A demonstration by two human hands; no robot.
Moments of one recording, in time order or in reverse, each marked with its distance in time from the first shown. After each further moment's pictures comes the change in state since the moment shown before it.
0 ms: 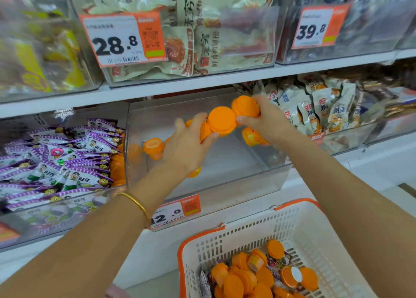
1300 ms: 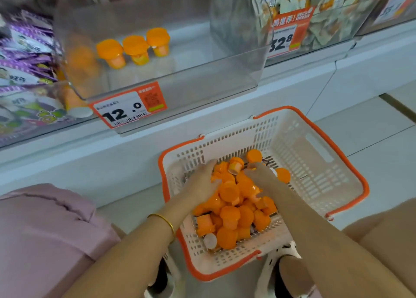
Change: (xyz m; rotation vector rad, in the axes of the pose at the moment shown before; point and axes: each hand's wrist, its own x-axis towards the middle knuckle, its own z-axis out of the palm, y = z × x) left_hand -0.215 -0.033 0.197 -0.139 -0.696 -0.133; right_hand -0.245 0.196 0.125 0.119 -0.324 0.900
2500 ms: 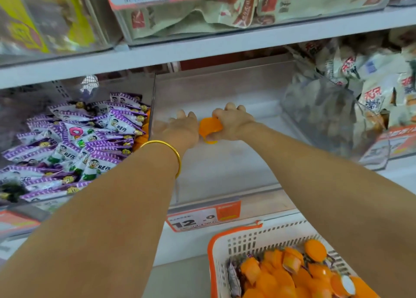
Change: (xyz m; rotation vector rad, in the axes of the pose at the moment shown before) left_hand 0.117 -0.024 -0.328 0.576 0.319 -0.477; right_hand 0.066 -0.386 0.022 -0.867 0.161 -0.788
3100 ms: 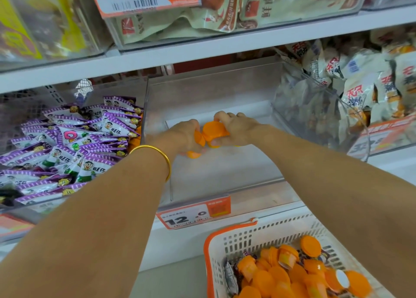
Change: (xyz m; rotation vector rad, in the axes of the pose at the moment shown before) left_hand -0.010 -0.001 0.002 -0.385 -0.132 0.227; right_hand -0.014 0.034 0.003 -0.036 -0.061 -0.117
